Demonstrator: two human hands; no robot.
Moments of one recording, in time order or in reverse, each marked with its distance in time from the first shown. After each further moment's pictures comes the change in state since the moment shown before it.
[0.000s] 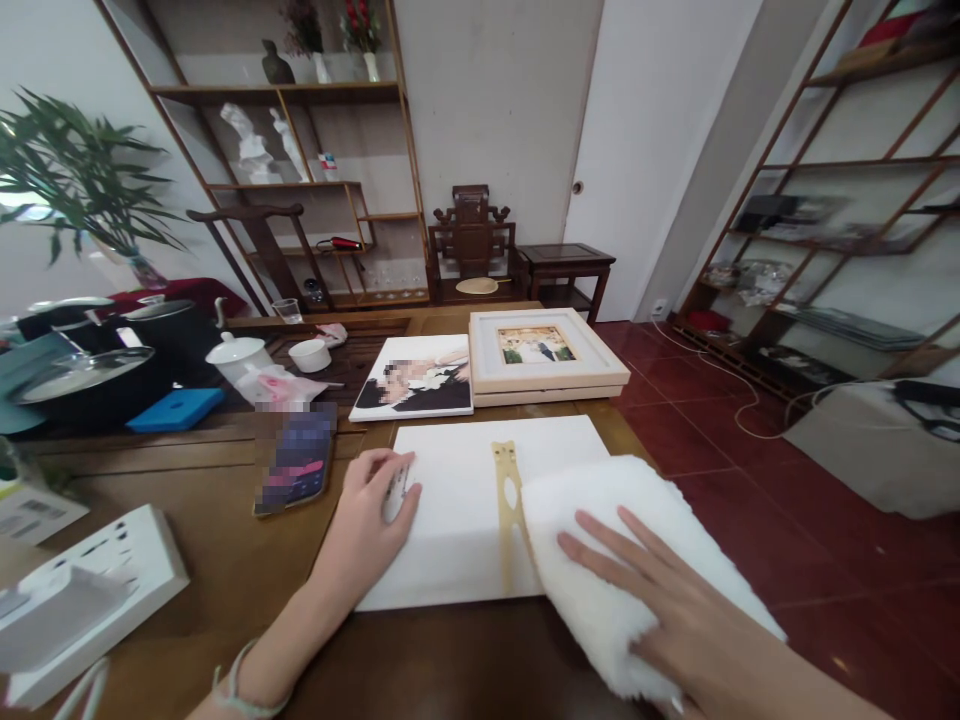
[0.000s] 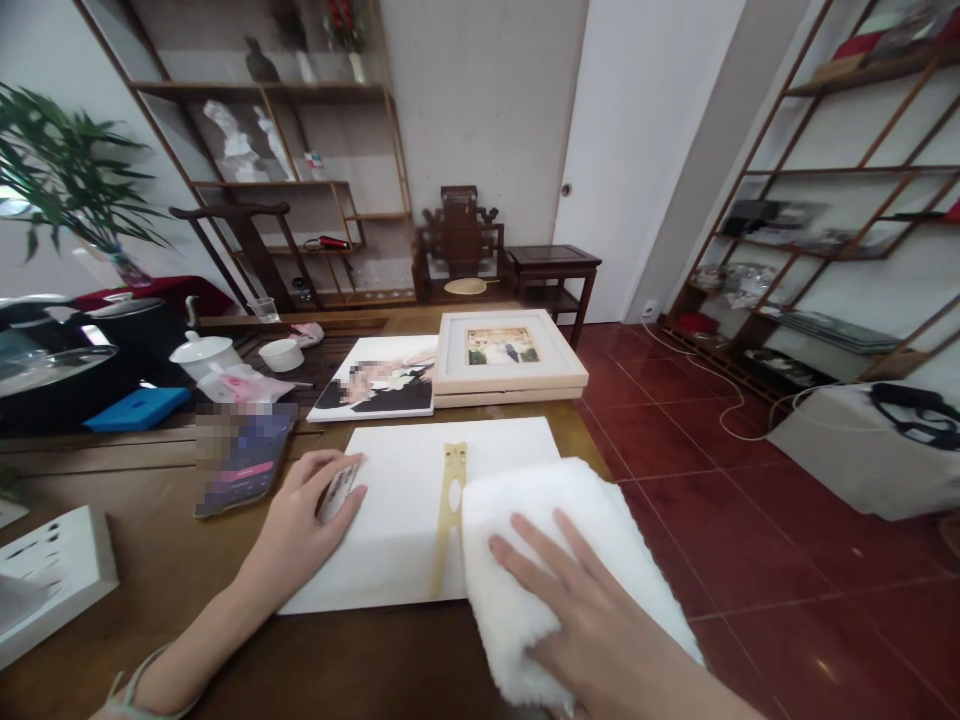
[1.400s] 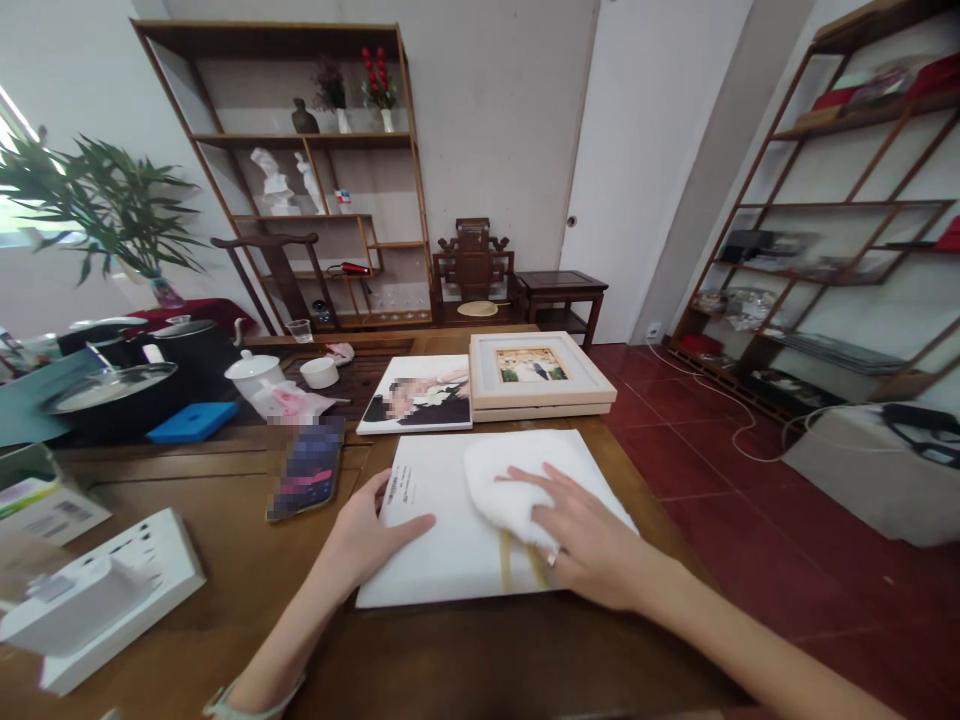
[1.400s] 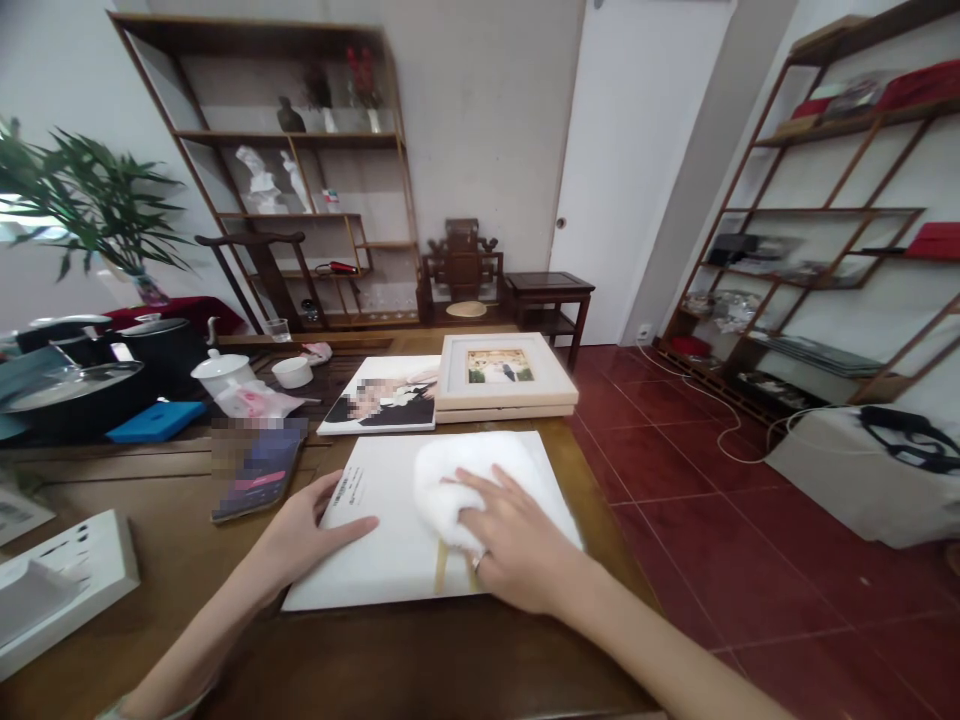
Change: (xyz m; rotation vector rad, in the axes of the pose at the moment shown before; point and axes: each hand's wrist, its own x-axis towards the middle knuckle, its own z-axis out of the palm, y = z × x) left_hand 0.006 0.011 -0.022 -0.540 -0.190 -0.541; right_hand 0.073 0.016 -0.004 0.119 0.139 0.088
